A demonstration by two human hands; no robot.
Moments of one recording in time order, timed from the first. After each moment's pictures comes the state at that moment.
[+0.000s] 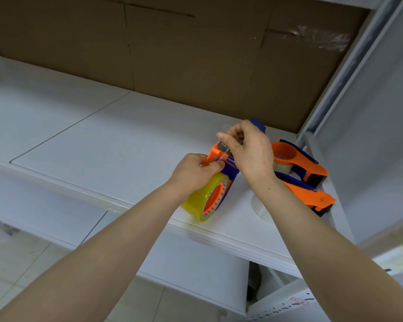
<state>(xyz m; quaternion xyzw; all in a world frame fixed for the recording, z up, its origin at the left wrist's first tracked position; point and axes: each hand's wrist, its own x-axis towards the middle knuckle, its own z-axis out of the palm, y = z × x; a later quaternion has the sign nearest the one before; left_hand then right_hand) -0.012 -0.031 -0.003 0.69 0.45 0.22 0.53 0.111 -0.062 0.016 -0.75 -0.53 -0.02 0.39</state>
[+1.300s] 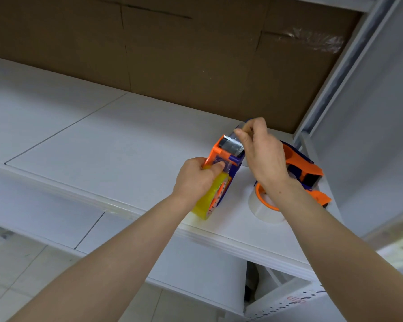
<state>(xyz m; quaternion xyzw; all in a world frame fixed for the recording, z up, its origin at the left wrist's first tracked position) 0.004 -0.042 -0.015 0.64 0.46 0.31 0.53 0.137 -0.076 0.016 -0.74 -0.58 -0.09 0.33</state>
